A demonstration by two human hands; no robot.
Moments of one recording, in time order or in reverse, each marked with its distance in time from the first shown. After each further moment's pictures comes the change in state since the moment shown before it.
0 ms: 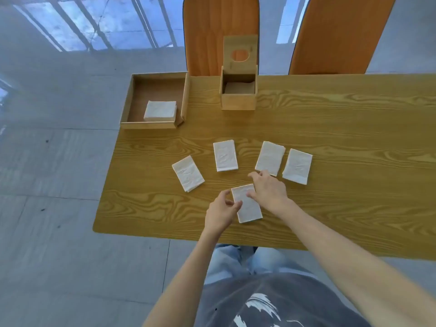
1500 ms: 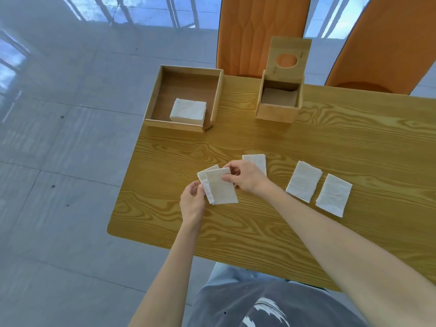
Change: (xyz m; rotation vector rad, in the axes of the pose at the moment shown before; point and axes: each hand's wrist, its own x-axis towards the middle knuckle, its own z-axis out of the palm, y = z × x) left_hand 0.068 -0.039 -0.112 -0.595 0.450 -0.271; right_hand 0.100 -0.117 -0.031 0.709 -0.244 -0.218
